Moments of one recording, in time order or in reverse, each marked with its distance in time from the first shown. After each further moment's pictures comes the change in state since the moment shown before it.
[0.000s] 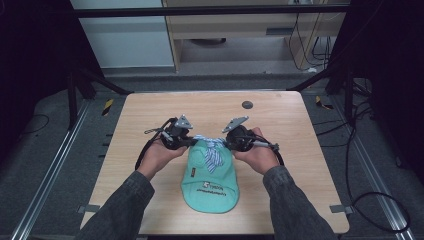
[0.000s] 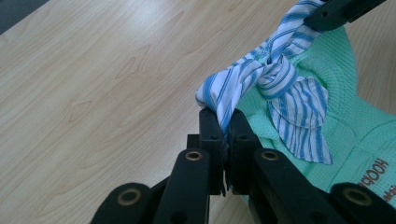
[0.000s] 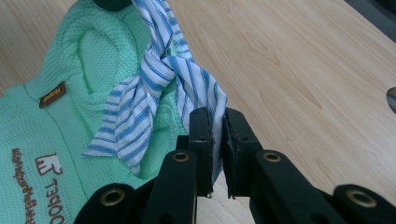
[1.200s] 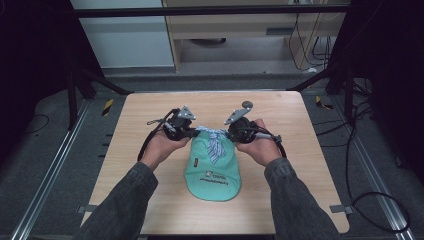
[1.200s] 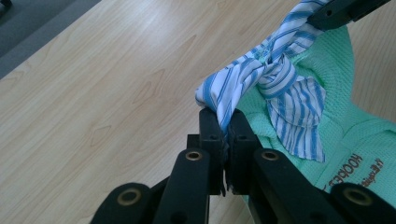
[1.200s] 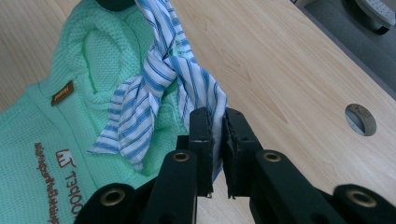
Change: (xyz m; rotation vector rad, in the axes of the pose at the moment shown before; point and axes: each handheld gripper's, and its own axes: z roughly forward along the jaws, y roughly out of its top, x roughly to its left) left arm 0.011 0.025 -0.002 -0.013 0.021 0.022; right arm -0.017 0.014 -0.010 -0.021 -0.046 -0.040
